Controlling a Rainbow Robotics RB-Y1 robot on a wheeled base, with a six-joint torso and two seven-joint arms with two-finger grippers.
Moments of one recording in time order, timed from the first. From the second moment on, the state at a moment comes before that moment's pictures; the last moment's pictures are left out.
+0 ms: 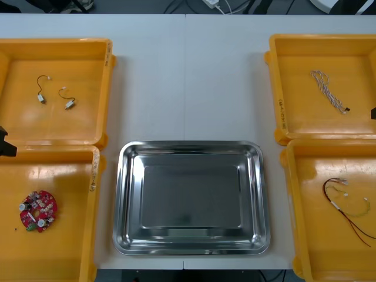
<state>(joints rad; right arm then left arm) -0.43 -0.89 -0.25 -1.98 -0.92 1.92 1.15 -0.20 0.85 0.33 -2.09 0.96 1.91 -1.25</state>
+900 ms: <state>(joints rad) -0.43 -0.89 -0.25 -1.99 -0.91 1.92 1.15 -0.20 0.84 0.33 -2.08 0.96 1.91 -1.25</state>
